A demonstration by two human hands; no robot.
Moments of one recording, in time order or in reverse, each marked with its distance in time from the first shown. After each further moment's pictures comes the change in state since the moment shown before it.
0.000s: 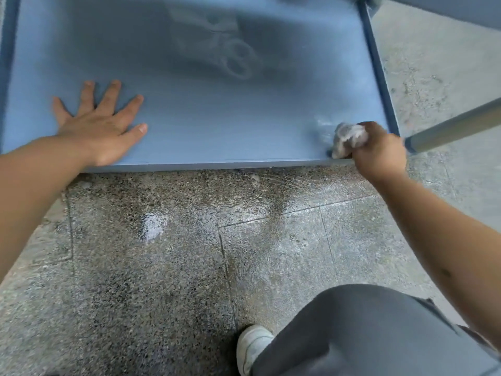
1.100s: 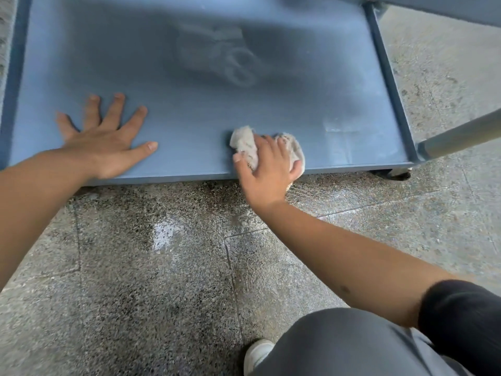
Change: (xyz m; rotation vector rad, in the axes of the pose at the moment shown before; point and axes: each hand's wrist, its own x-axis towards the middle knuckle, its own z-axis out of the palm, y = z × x) left_hand 0.002 0.003 0.000 0.013 -0.042 0.008; right_hand -0.075 -0.168 0.108 0.374 0.034 -0.120
